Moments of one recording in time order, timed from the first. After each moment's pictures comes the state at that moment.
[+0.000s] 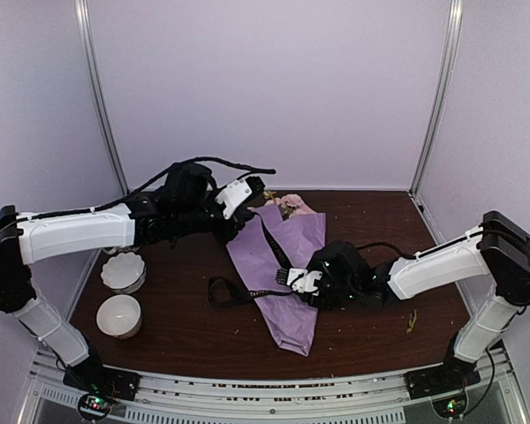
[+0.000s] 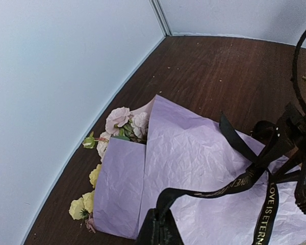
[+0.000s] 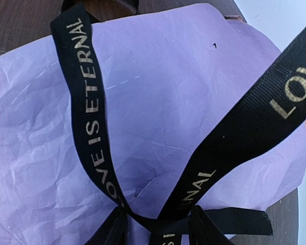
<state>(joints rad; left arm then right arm) -0.82 1.55 1.18 -0.08 0.02 0.39 0.94 1.64 0.75 0.20 0.12 -0.61</state>
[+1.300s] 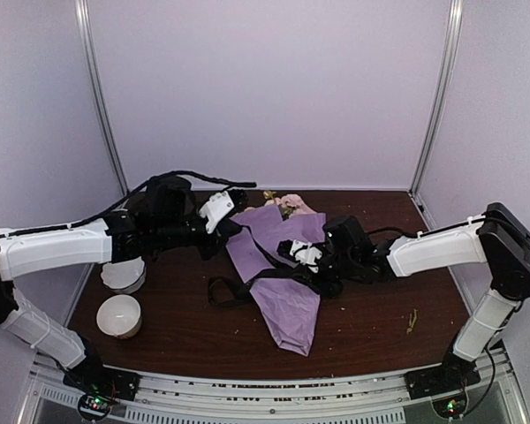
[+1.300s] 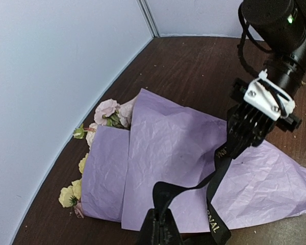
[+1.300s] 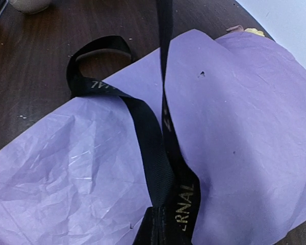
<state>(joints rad) -0.82 1.39 1.01 -0.07 0.08 0.38 0.80 1.67 0.89 0.11 -0.21 -0.42</state>
